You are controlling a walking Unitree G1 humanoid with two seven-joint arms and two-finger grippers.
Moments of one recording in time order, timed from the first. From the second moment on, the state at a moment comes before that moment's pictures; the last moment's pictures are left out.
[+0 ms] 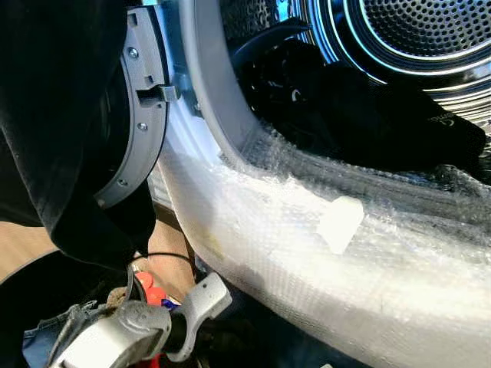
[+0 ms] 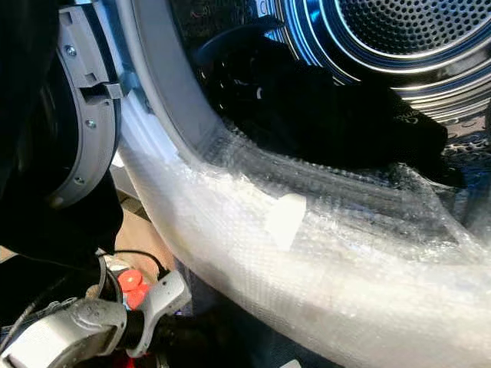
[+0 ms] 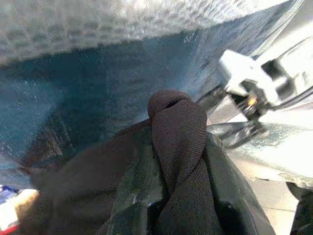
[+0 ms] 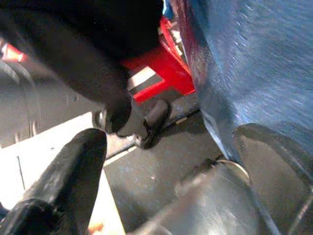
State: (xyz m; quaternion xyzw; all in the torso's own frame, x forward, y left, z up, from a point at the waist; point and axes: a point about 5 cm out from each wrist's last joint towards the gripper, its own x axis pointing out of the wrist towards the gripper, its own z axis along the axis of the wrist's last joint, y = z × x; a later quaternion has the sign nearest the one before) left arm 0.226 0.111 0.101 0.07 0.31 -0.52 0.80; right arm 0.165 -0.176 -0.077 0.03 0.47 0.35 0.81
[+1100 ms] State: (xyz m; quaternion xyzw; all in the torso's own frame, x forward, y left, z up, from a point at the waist) left arm 0.230 0.097 0.102 0.07 0.27 -0.57 0.77; right arm 0.176 -0.160 0.011 0.00 0.27 0.55 0.79
